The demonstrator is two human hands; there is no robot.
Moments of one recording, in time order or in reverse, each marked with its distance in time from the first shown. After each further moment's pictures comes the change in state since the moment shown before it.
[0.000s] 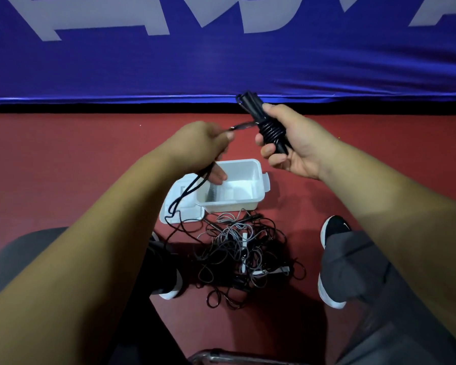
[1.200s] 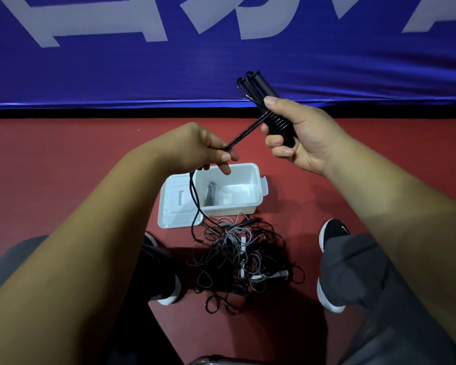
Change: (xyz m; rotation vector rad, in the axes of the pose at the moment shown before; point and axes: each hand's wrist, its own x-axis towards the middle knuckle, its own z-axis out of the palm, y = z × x) left_hand 0.009 -0.004 -0.025 0.297 -0.153 0.183; right_hand -0.012 -0.017 -0.008 0.048 -0.040 -0.226
